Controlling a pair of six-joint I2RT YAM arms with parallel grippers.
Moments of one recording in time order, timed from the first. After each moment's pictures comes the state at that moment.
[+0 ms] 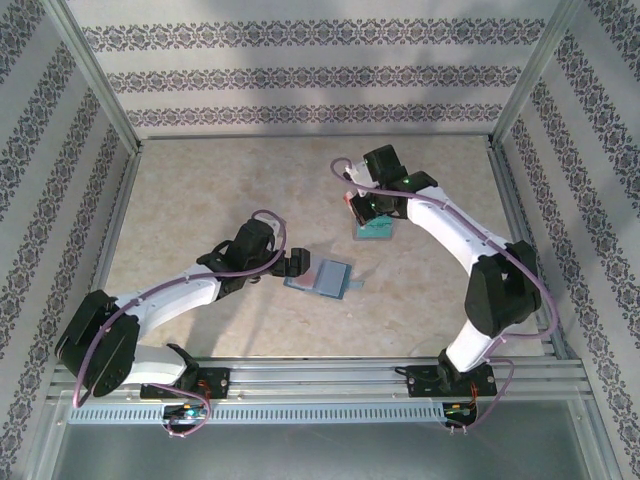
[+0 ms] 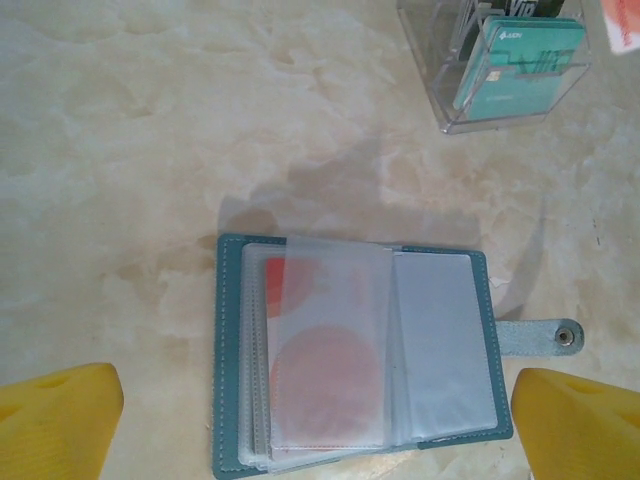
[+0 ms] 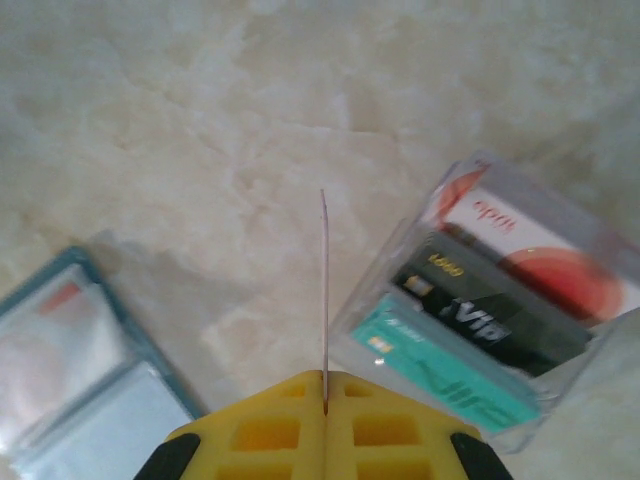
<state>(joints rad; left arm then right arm) -0.60 1.32 0.71 -0.14 0.07 -0.51 0.41 1.69 1.41 -0.71 -0.11 -0.14</state>
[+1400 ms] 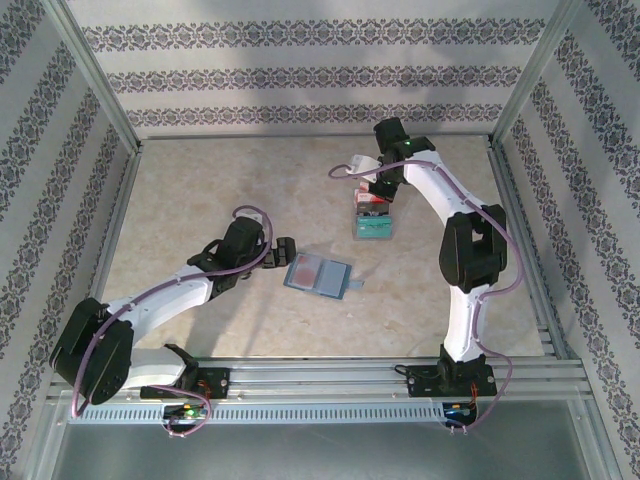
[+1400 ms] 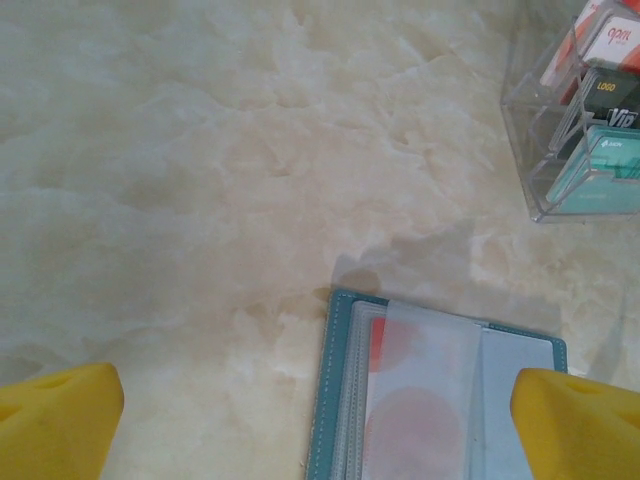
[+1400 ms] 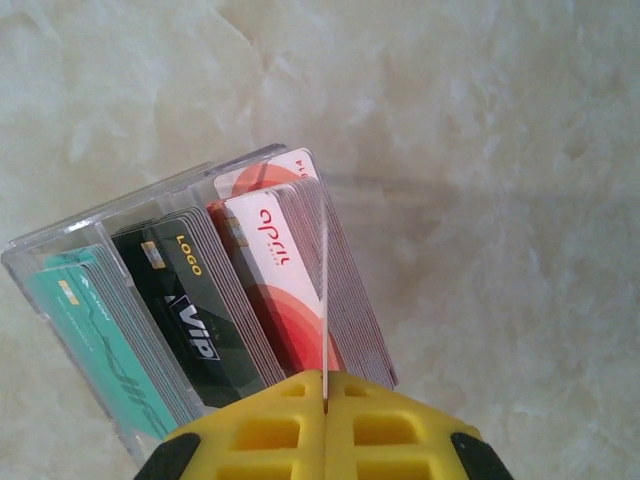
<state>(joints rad) -0.53 1.28 0.68 -0.14 -0.06 -0.56 0.27 2.04 1.82 -0.94 -0.04 -0.93</state>
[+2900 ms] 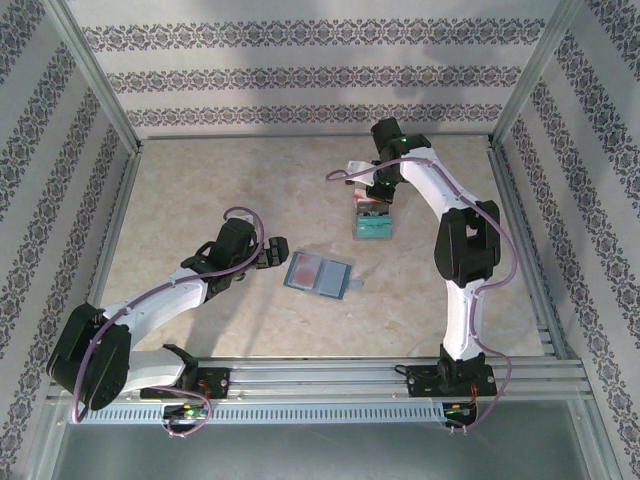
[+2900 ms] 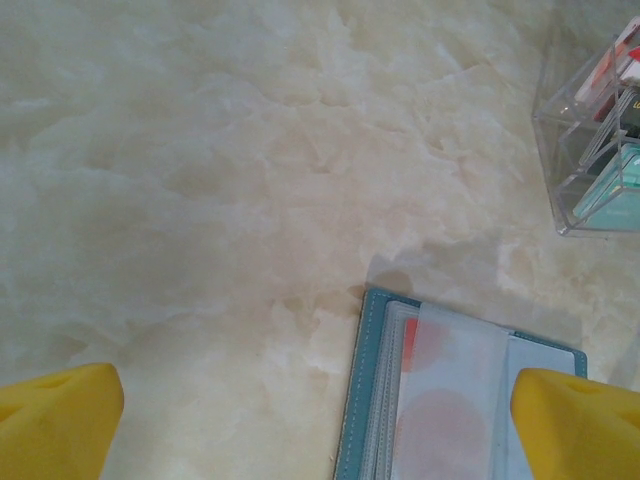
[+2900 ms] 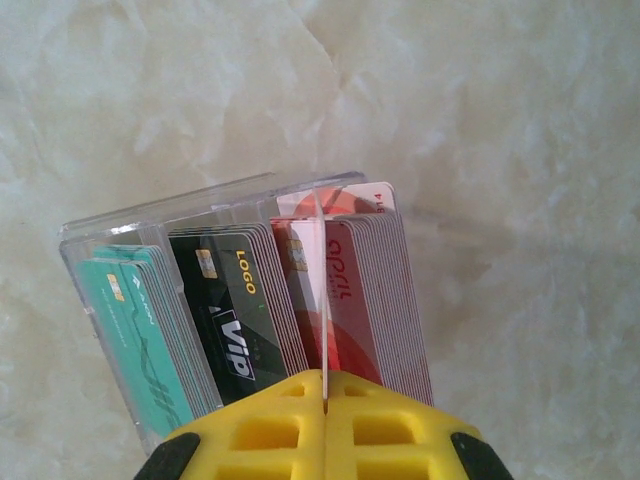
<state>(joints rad) -0.49 1.25 0.65 -0.14 -0.05 -0.59 0.27 2.10 1.88 -1.03 -0.11 -1.05</state>
